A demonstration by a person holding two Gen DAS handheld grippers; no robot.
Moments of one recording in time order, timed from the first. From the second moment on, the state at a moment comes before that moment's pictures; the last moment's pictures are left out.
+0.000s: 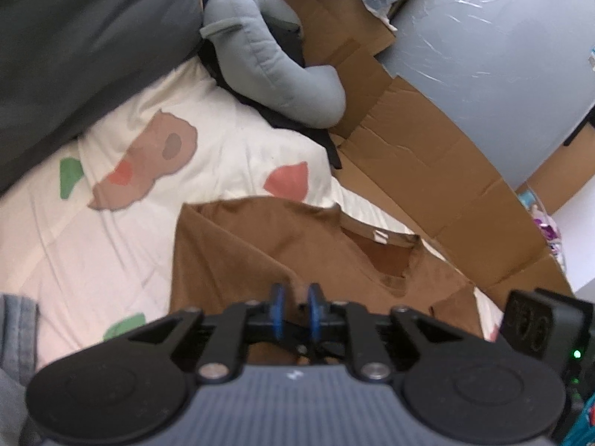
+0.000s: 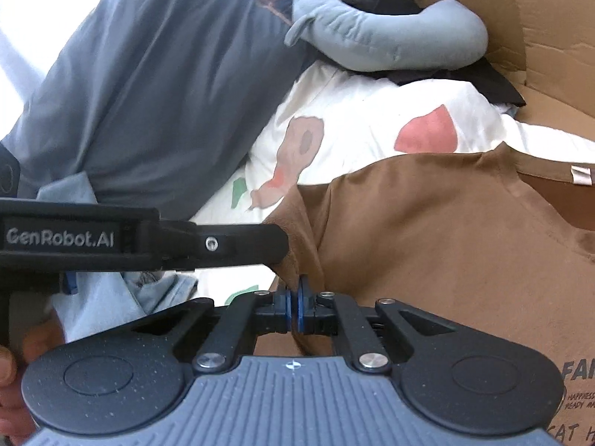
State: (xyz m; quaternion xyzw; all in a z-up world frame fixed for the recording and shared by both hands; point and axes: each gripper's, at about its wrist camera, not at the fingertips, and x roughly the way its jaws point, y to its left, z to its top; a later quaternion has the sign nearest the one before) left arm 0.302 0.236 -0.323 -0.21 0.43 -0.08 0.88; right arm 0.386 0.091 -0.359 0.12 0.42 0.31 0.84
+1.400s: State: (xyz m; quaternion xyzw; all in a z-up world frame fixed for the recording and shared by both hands) left arm 0.444 0.269 -0.396 -0.13 0.52 -0.01 0.84; right arm 0.411 0.017 -0.412 0.23 0.49 0.20 0.81
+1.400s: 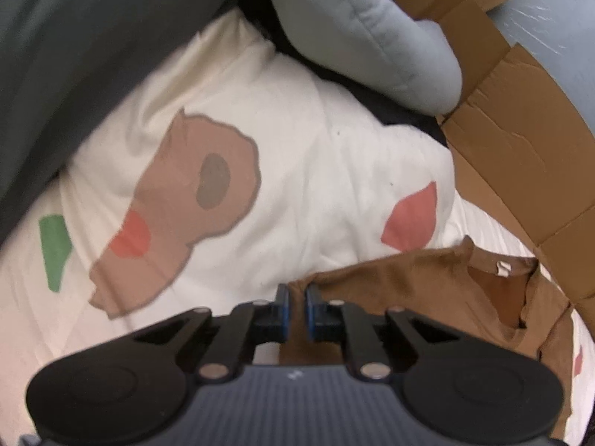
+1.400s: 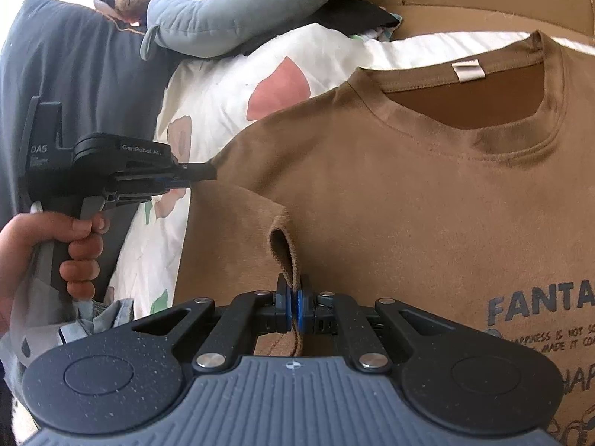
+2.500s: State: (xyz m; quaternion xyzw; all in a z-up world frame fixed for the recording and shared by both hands) left arm 0.429 0.260 -0.408 -0.11 0.52 -0.01 0.84; right arm 0.455 -0.008 -0.432 0.25 0.50 0.19 0.81
